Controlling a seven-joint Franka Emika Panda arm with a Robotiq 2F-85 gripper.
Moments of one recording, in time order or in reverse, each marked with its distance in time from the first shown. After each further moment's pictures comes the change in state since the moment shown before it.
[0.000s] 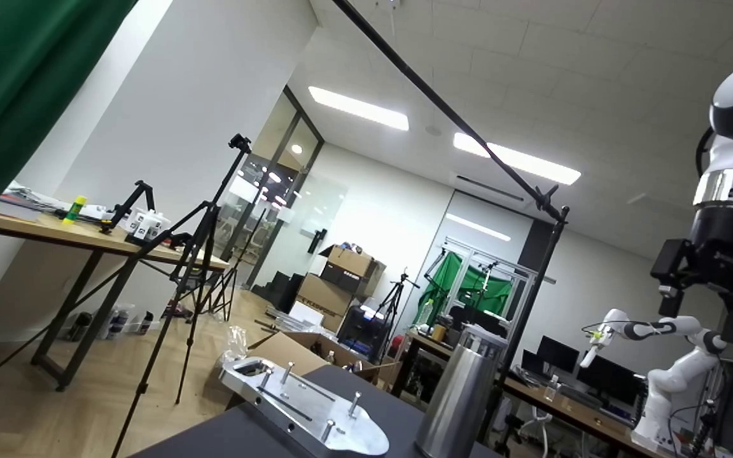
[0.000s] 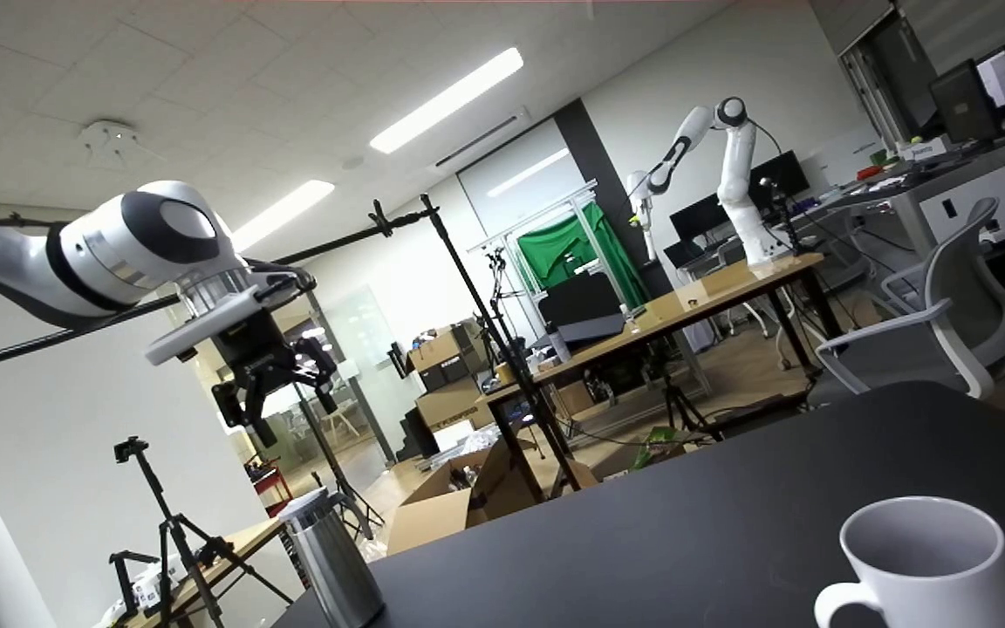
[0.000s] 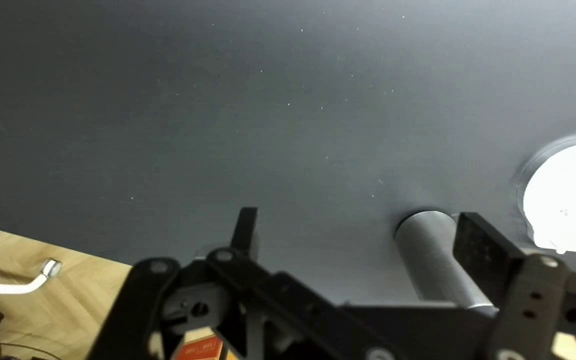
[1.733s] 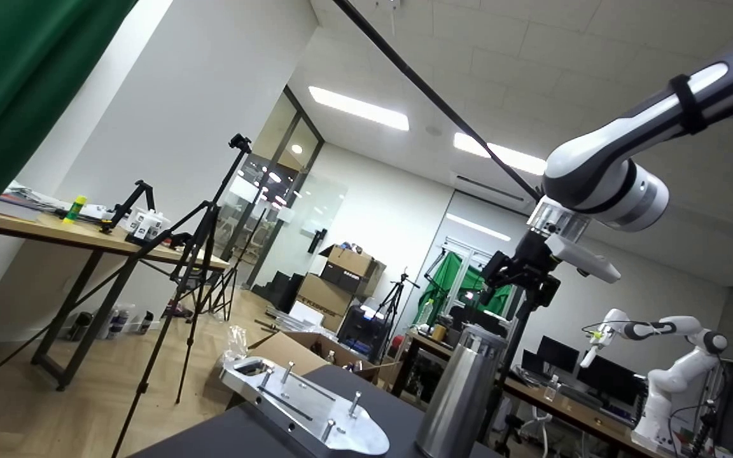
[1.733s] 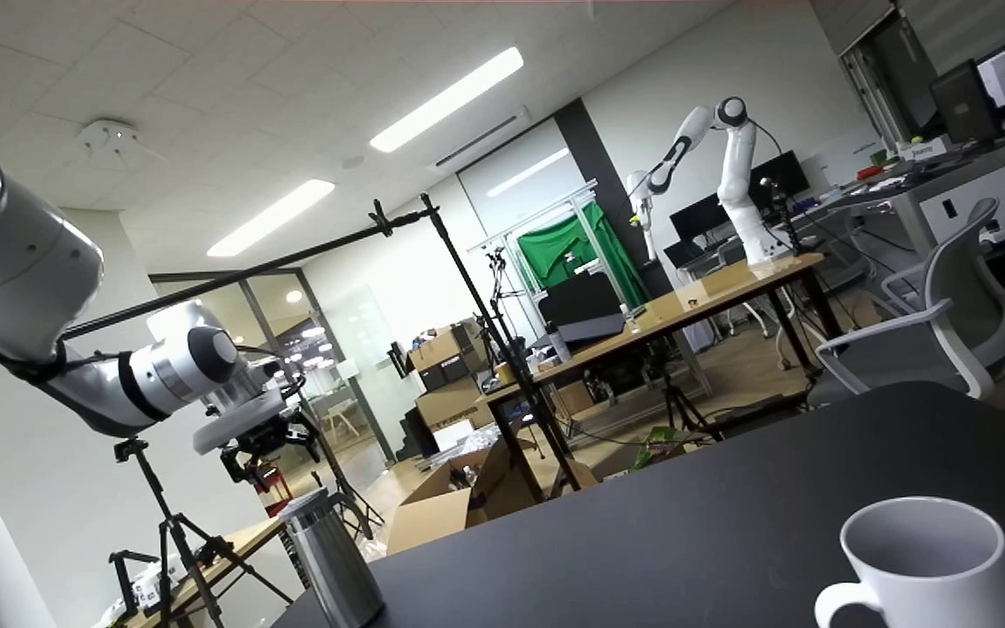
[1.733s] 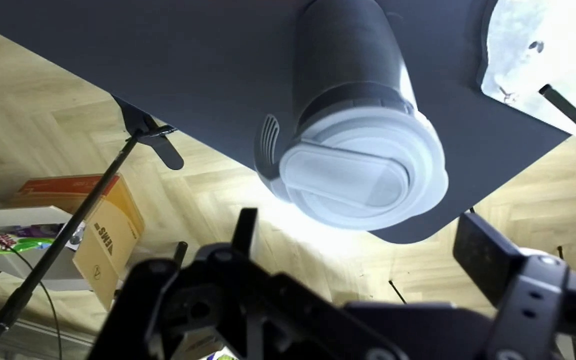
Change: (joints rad) arm 0.210 0.581 0.037 0.564 -0.113 0.291 -0.011
